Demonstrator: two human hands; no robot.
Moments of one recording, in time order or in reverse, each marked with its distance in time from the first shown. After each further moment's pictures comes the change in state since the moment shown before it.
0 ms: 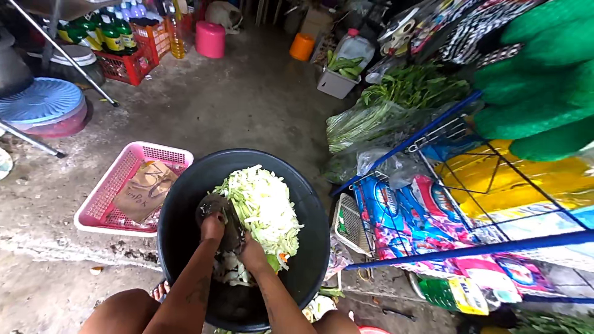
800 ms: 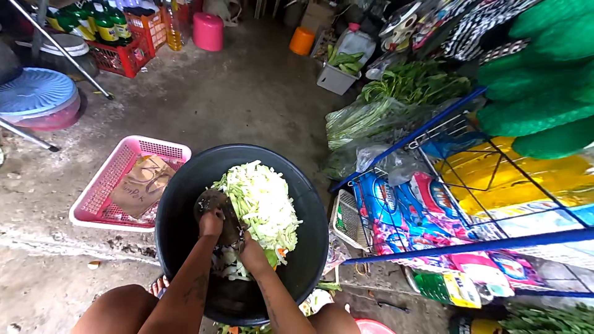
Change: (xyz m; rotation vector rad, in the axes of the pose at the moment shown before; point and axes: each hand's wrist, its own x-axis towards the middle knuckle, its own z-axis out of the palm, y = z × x) left_hand -0.004 -0.004 0.003 -0.062 -0.016 -0.023; right_hand -0.008 0.011 0.007 -0.006 -0.003 -0.023
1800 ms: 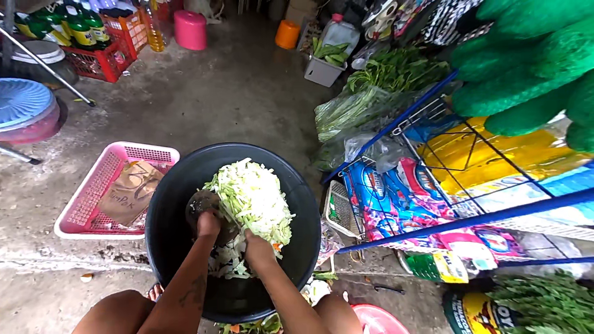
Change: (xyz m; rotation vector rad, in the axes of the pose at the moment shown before) left_hand -0.002 0.014 0.011 0.054 -0.024 0.033; right_hand -0.033 0.001 -0.034 -0.260 0.013 0.088
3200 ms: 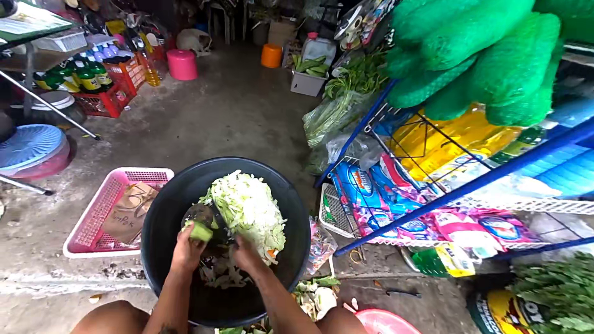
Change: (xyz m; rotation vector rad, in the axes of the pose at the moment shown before) left_hand -0.069 -0.008 -0.025 -1.334 0.103 -0.158; right_hand 0.002 0.019 0.003 0.541 0.038 -0.258
